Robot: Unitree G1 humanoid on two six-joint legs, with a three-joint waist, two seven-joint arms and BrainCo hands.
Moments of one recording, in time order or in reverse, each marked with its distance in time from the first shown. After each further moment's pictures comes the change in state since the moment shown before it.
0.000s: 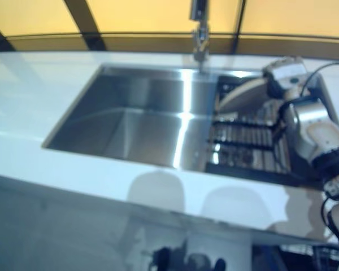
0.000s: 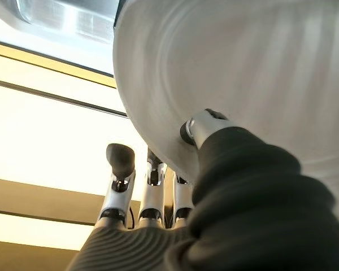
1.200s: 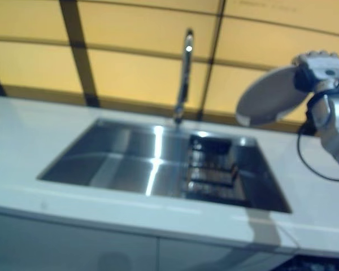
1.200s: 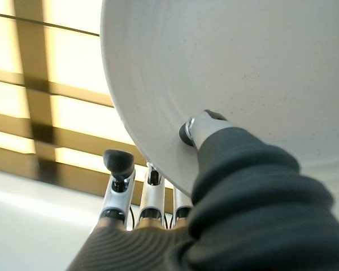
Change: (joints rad) left arm 0.102 0.010 0.045 0.120 0.097 -0.004 0.002; right arm 0.014 -0.166 -0.028 -0.011 0.295 0.095 0.131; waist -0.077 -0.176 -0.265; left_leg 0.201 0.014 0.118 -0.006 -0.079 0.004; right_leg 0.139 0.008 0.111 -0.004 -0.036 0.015
